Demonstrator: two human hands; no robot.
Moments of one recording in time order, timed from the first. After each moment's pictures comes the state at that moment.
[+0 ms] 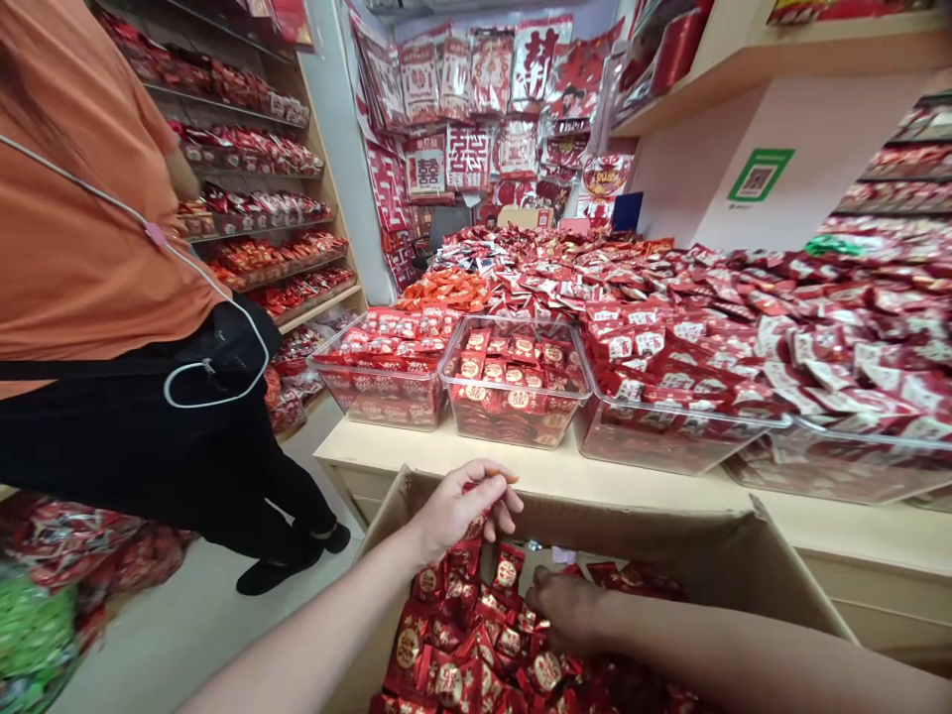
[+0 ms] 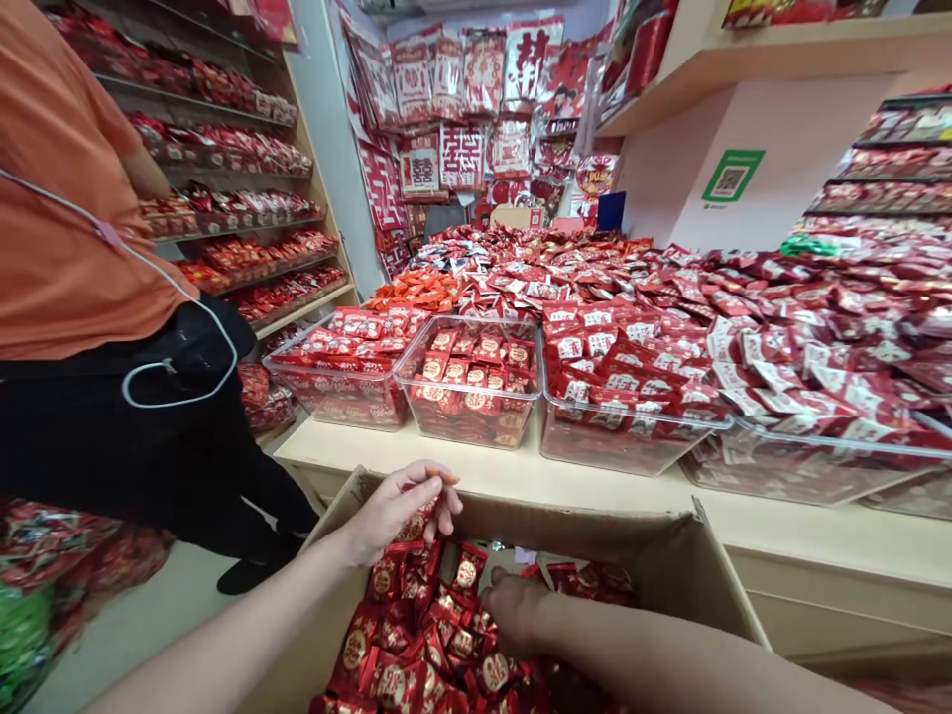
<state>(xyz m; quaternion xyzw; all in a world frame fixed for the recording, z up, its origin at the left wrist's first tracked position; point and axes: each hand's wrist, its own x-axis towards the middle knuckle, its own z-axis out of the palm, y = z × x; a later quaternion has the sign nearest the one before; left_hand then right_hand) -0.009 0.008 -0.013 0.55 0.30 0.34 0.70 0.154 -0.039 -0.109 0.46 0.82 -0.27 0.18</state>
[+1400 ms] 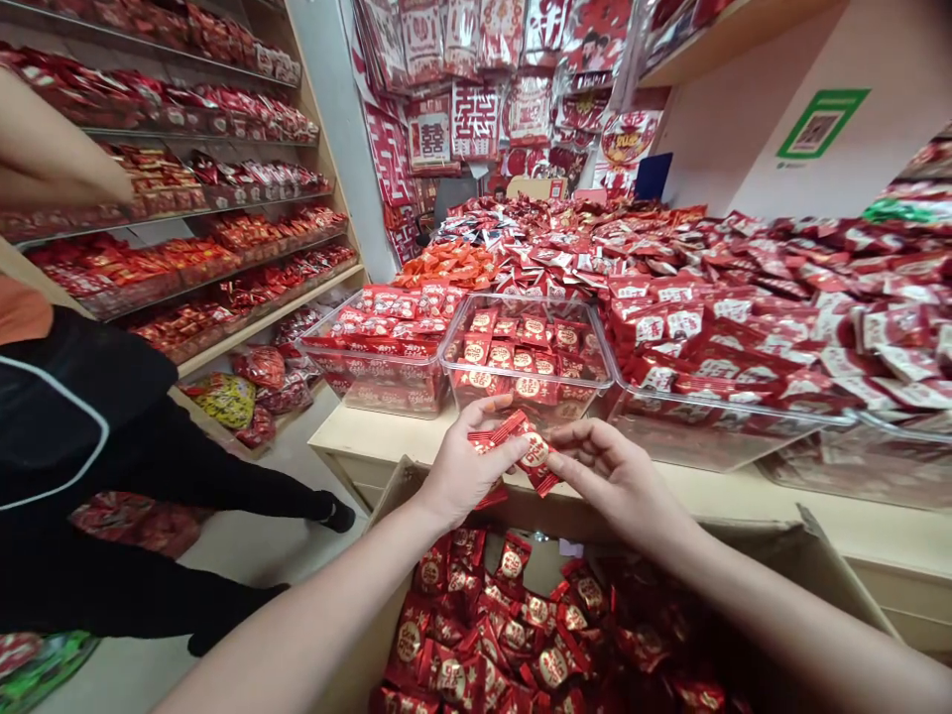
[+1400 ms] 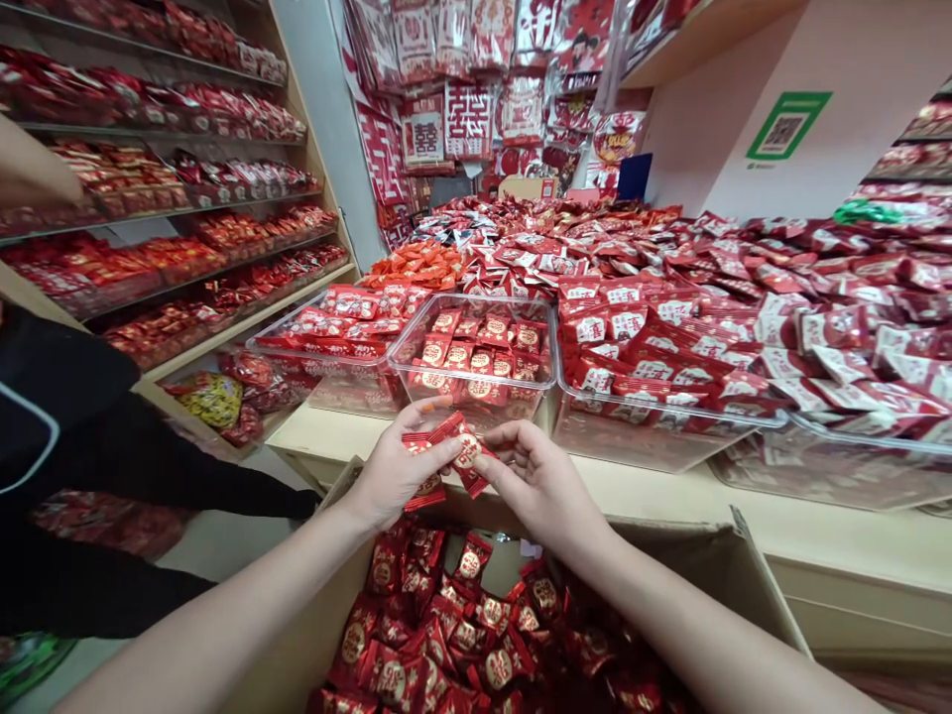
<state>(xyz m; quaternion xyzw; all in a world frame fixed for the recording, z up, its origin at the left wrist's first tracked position) 0.016 0.030 0.005 0.53 0.37 0.48 0.59 0.170 -0.002 0.008 0.45 0.60 -0.45 -0.48</state>
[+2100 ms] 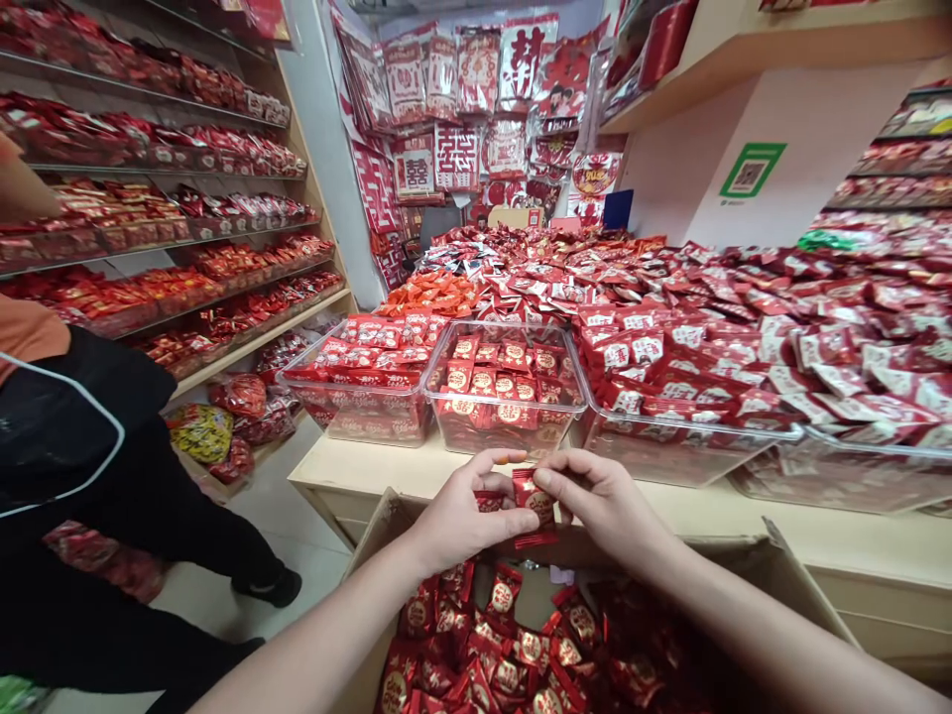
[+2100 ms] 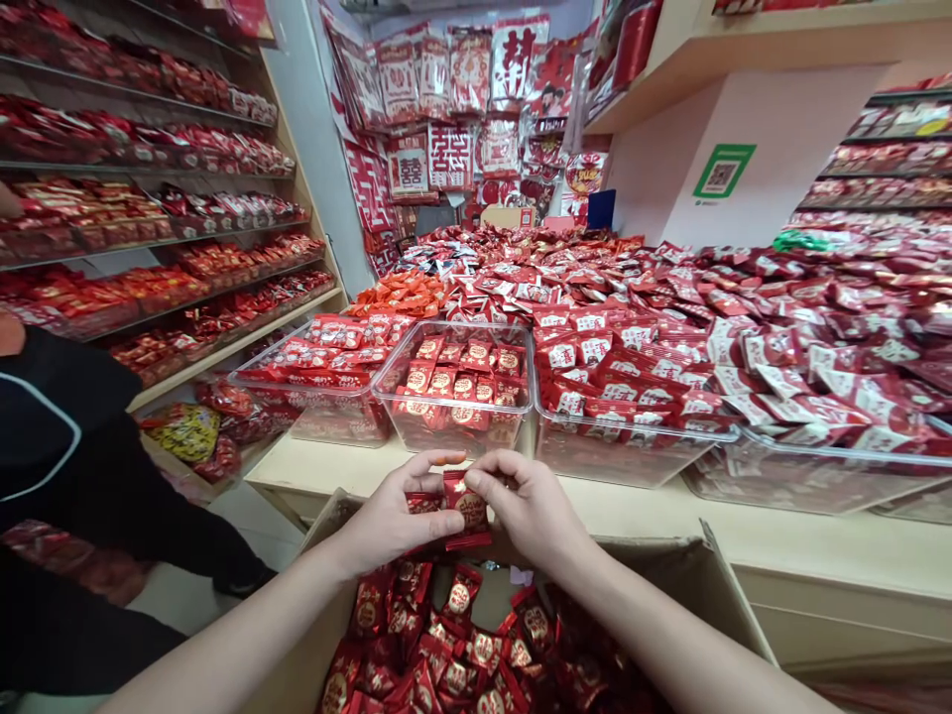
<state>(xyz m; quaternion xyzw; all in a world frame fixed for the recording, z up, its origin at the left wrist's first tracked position) 0.013 0.023 0.009 0.63 0.36 0.33 0.61 0.177 0.004 0.013 0.50 0.63 -0.41 -0.44</state>
